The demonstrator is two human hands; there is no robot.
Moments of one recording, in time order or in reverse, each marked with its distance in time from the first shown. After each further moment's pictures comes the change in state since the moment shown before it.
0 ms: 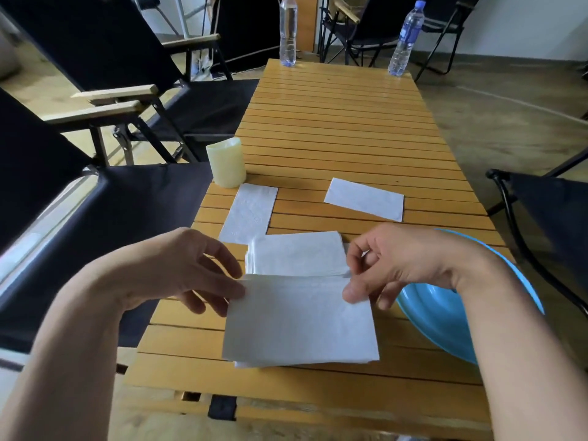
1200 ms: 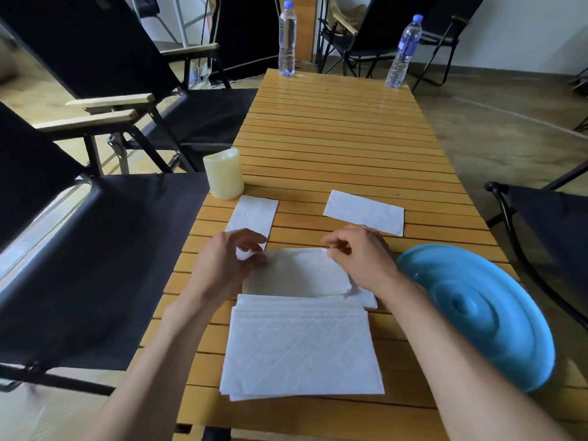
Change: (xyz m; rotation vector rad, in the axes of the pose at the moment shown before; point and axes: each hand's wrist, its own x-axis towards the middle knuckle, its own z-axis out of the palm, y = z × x) left_hand 0.113 -0.032 0.034 0.291 0.731 0.376; right_hand 0.103 0.044 0.008 -0.404 0.769 -0.251
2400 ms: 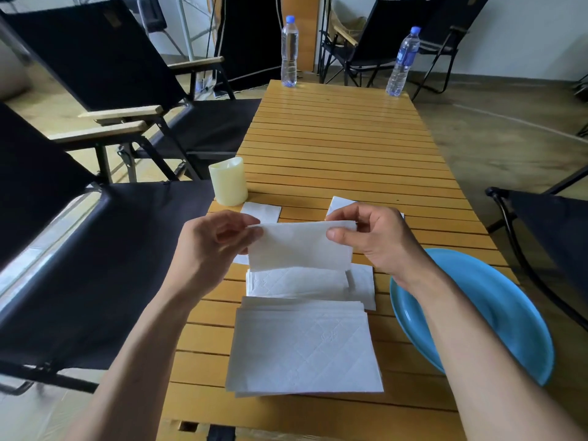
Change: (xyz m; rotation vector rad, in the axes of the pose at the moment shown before) left_hand -0.011 0.032 -0.047 -0.554 0.112 -0.021; right_hand -0.005 -0.024 -0.046 0.676 -0.019 0.036
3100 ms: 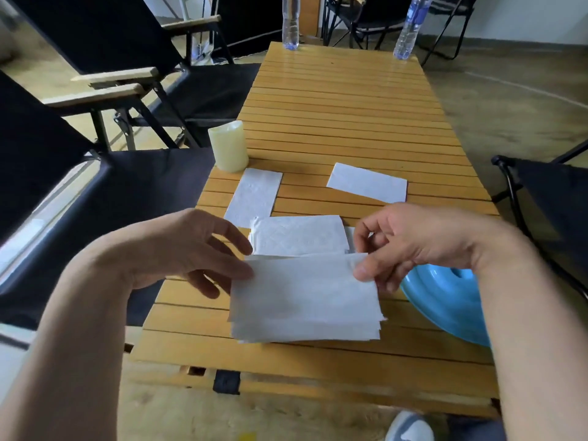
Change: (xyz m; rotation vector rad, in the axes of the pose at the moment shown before) left_hand -0.028 0.038 -0.047 0.133 -0.710 -0.569; right_hand -0.052 -0.044 -0.031 -0.125 -0.687 0.421
